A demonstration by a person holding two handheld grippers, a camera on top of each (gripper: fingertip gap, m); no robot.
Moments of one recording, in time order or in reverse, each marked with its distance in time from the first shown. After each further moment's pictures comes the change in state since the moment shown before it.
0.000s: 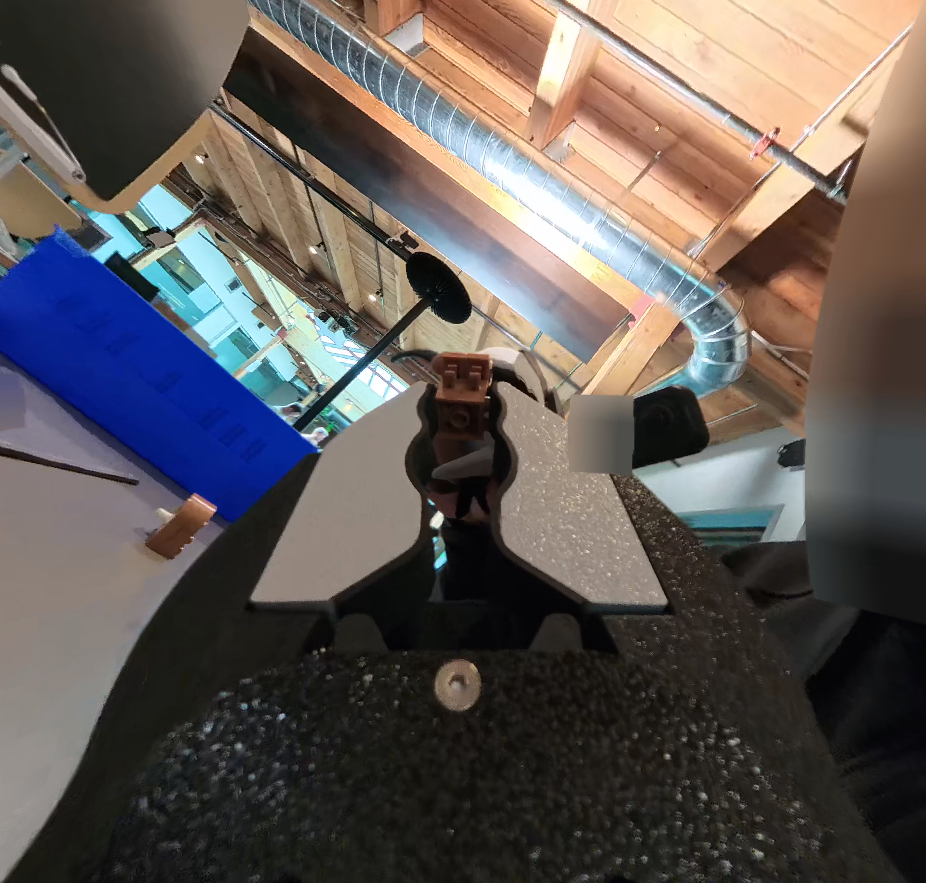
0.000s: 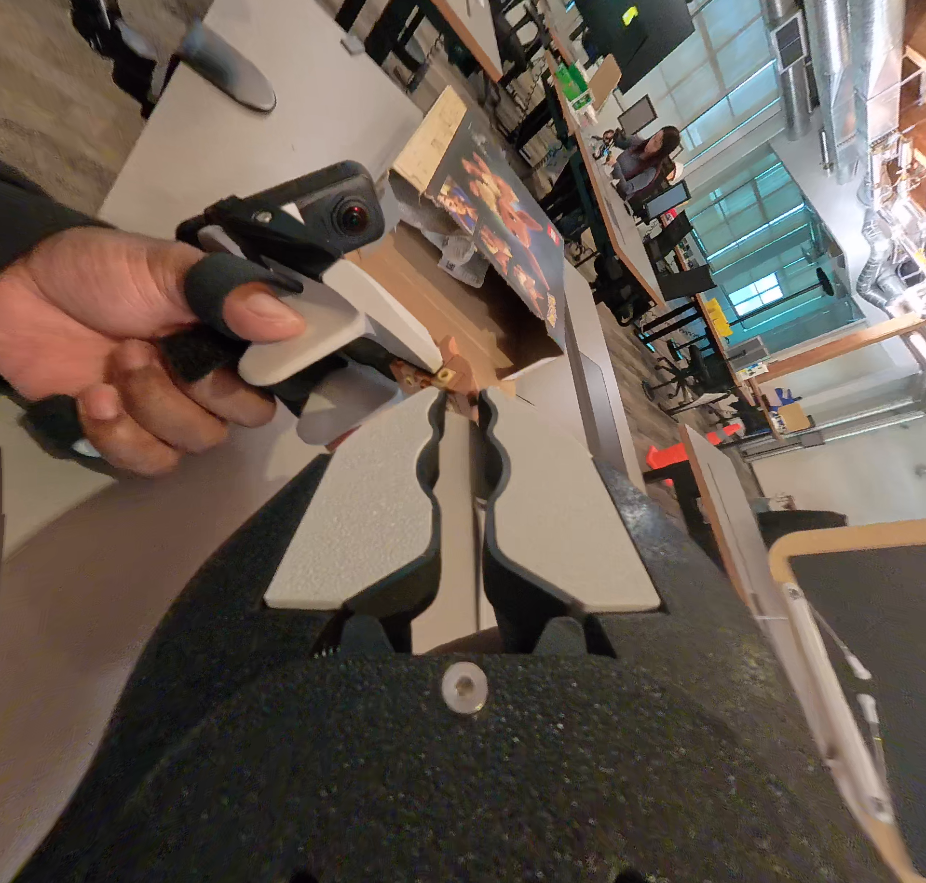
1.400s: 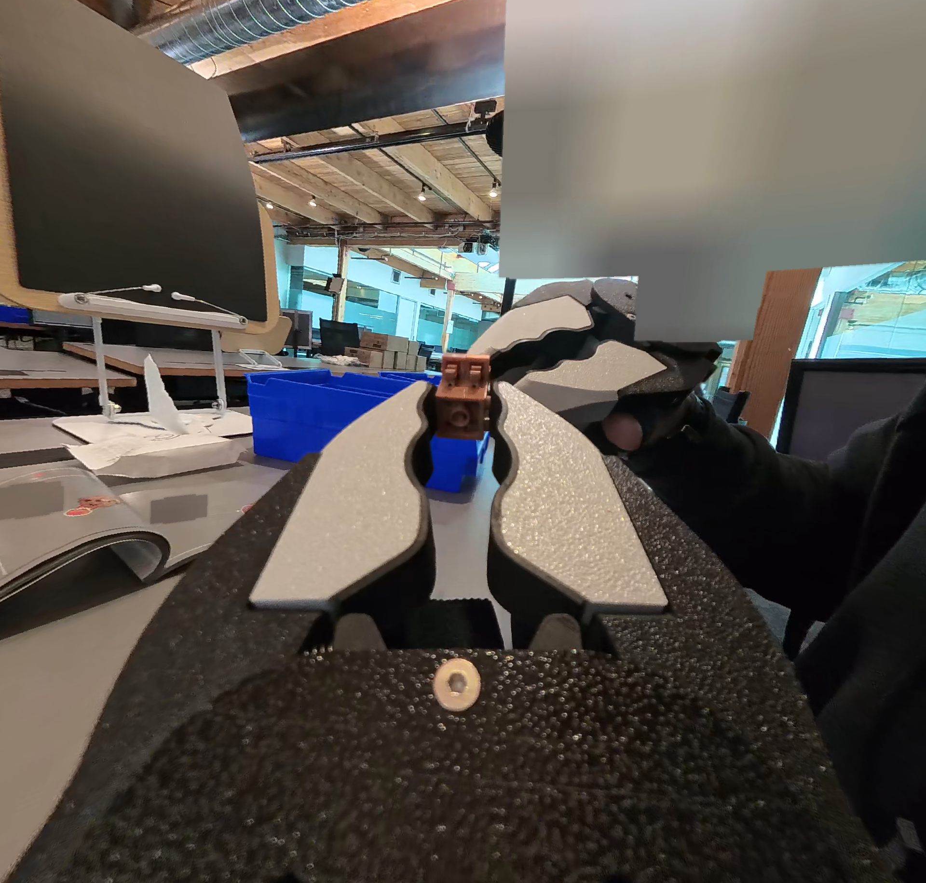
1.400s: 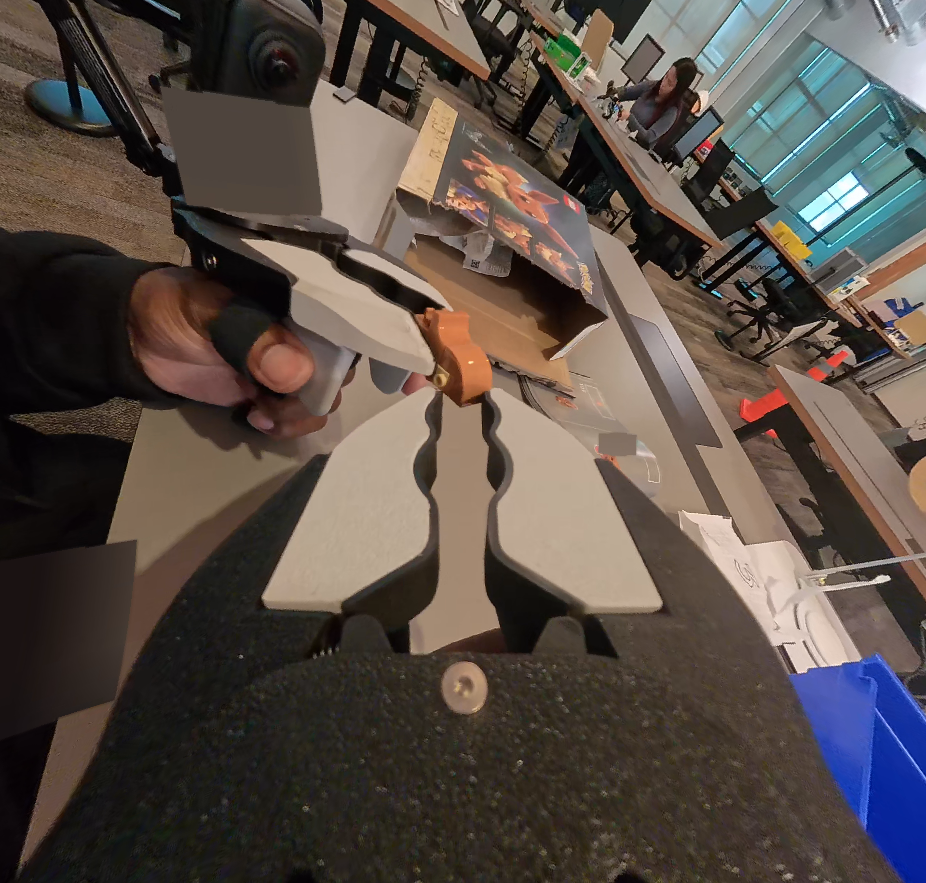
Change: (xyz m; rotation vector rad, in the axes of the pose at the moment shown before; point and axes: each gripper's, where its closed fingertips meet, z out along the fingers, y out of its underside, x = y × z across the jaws) left arm 0.010 0.011 0.001 -0.270 -0.156 0.778; right arm -0.012 0.005 -0.012 0.014 -0.023 0.278
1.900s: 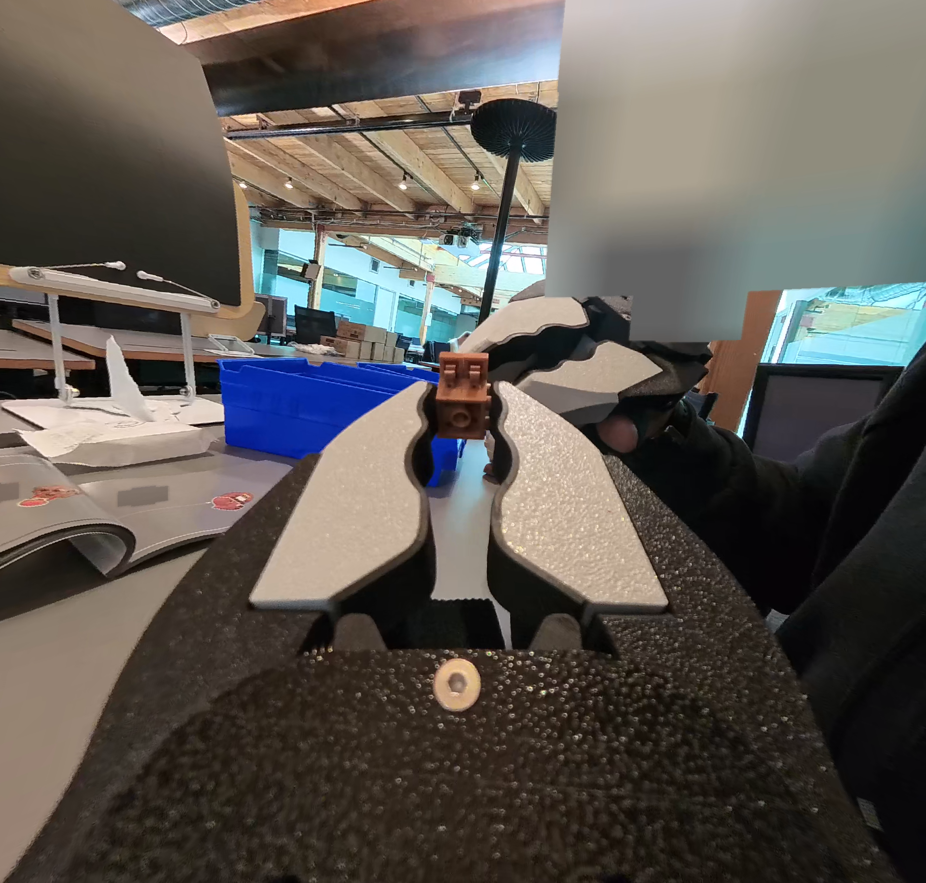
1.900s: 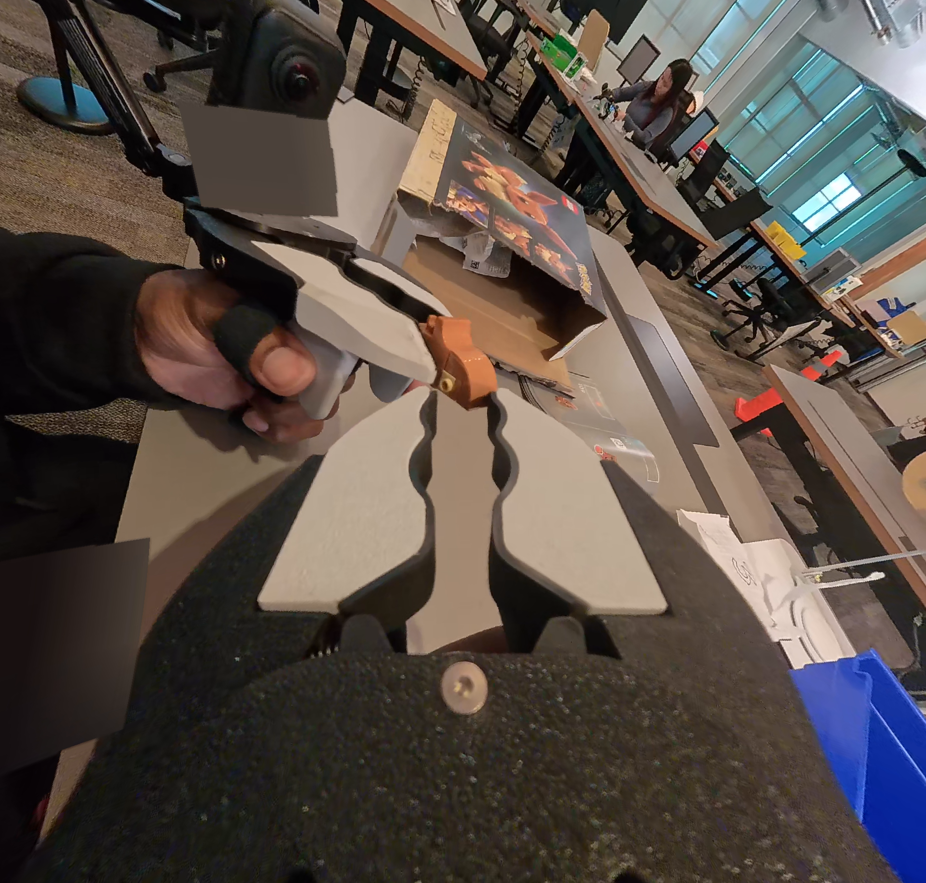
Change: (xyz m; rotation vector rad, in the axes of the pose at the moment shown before) left arm 0.004 0.003 0.001 -0.016 0.037 -0.053; right arm -0.003 -0.002 -0.001 -0.002 0.008 -0.004
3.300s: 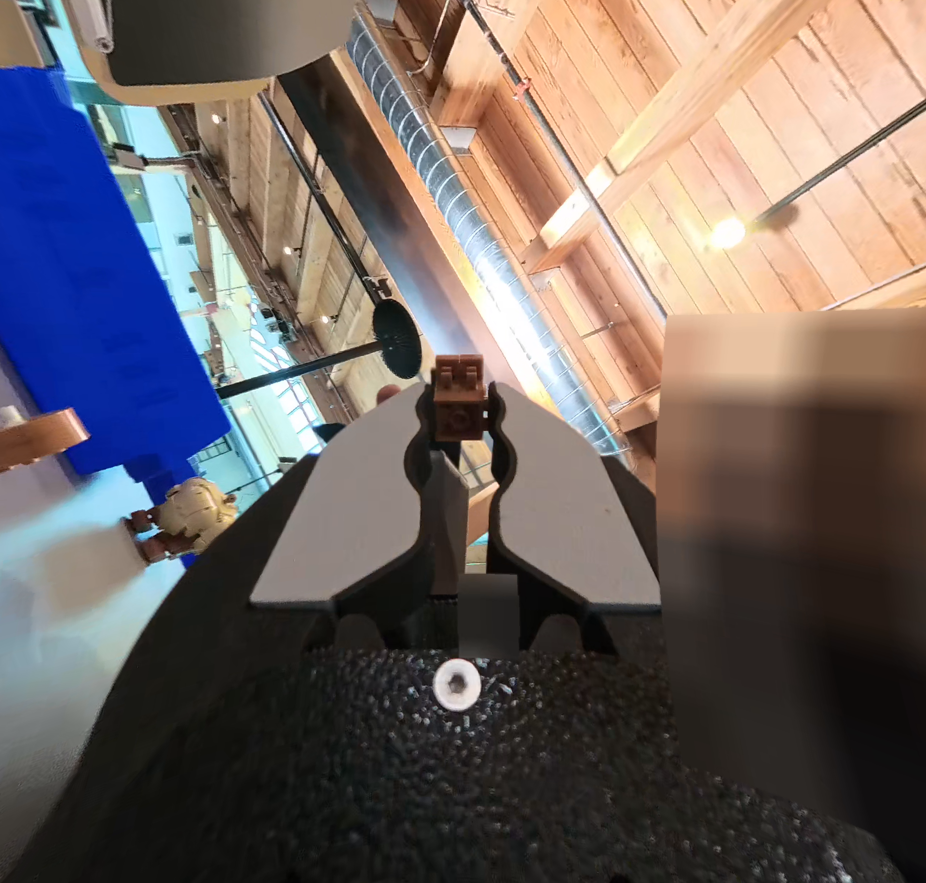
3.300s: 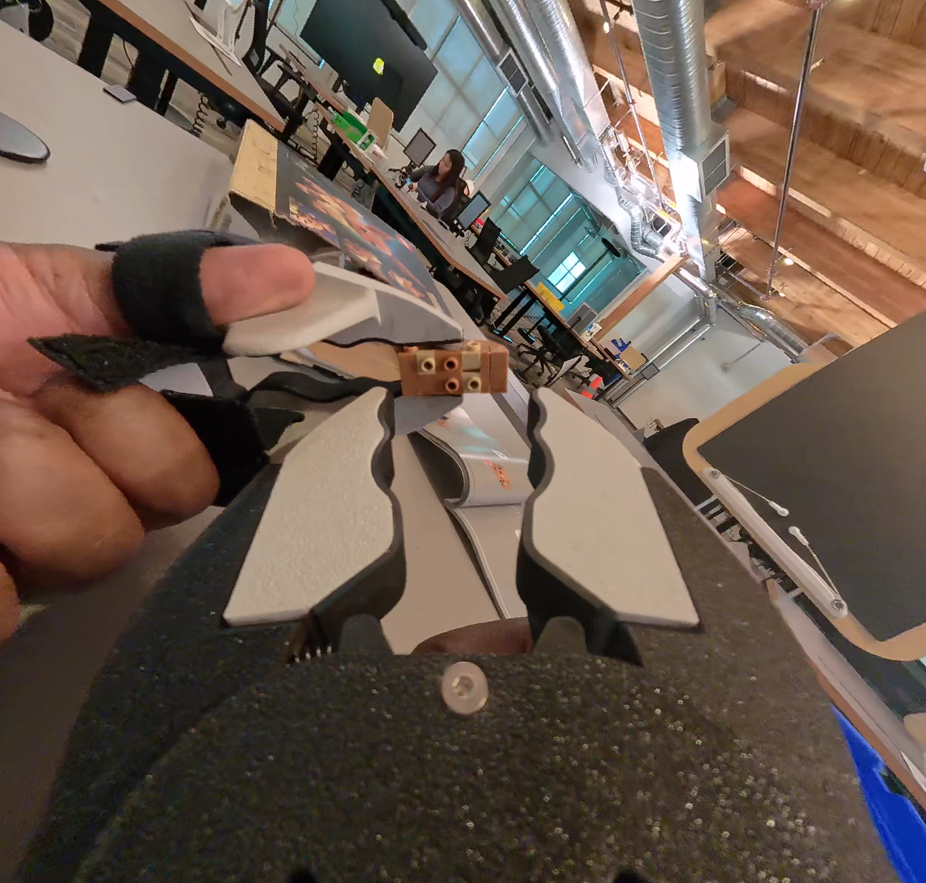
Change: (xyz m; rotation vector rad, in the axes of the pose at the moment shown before) left arm -0.026 -0.002 0.011 0.432 0.115 -1.197; right arm 0.022 0.016 0.015 0.121 0.432 -0.114
